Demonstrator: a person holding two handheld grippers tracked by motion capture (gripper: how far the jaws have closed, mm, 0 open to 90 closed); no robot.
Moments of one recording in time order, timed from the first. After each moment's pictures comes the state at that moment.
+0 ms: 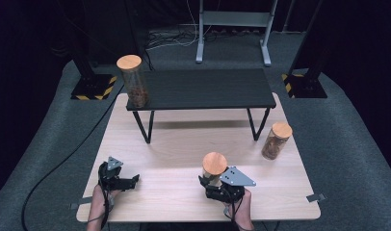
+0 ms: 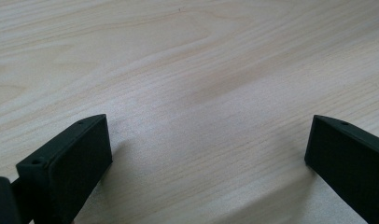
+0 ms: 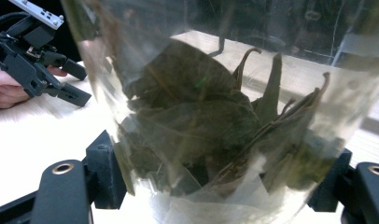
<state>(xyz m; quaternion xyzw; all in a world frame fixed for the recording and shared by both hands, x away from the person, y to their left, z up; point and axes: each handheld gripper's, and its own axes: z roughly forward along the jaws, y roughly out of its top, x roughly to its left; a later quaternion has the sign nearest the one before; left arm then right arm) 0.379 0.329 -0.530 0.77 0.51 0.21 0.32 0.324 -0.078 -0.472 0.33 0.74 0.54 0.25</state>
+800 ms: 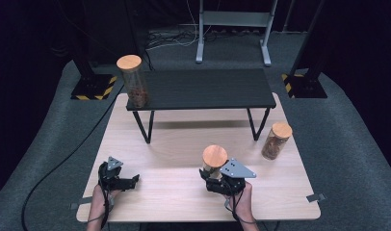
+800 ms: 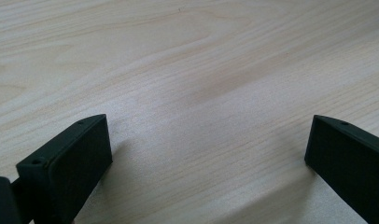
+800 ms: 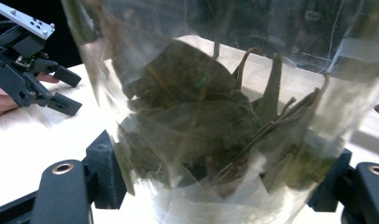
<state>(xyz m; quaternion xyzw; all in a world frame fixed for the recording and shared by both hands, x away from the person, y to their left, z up) 0.379 0.329 -0.530 0.77 0.51 0.21 0.32 0.339 -0.079 -0.457 0.32 0.74 0.53 0.25</state>
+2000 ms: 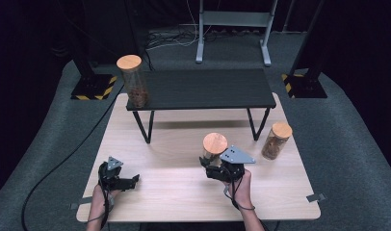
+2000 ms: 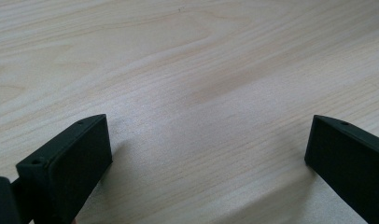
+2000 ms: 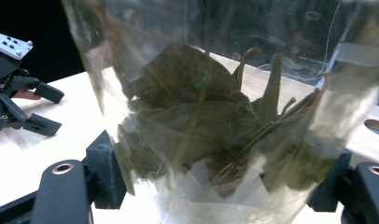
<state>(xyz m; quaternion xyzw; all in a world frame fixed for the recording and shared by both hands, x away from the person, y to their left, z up) 0.379 0.329 -0.530 0.77 0.51 0.21 0.32 0.371 -0.079 -0.443 0.33 0.74 0.54 0.25</state>
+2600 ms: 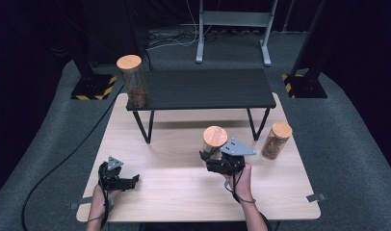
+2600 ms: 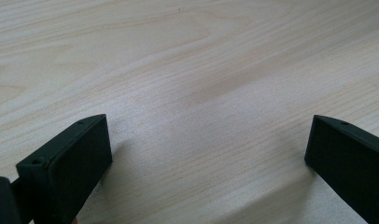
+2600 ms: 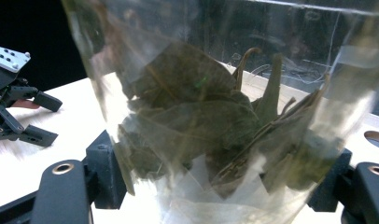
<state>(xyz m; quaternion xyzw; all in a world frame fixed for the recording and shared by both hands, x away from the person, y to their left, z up) 0.379 0.329 -0.530 0.77 0.51 0.21 0.32 0.386 -0.080 -0.430 0.32 0.74 0.54 0.25</state>
